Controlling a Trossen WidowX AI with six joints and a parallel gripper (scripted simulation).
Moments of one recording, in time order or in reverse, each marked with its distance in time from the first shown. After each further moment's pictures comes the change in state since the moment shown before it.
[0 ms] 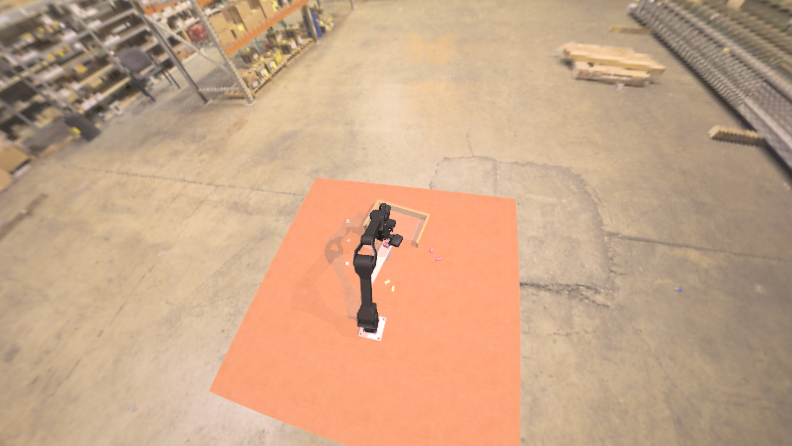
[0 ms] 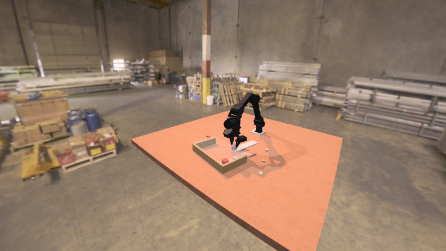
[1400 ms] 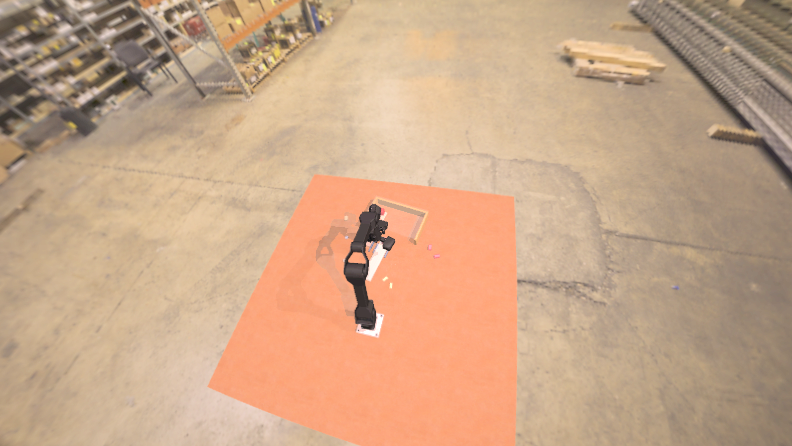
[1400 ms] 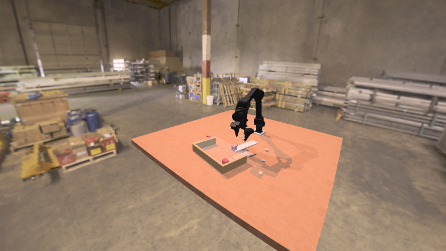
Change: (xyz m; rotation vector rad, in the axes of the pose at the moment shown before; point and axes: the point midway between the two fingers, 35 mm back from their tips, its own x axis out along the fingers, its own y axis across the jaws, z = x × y) arm -0.040 -0.002 -0.058 -0.002 0.004 0.001
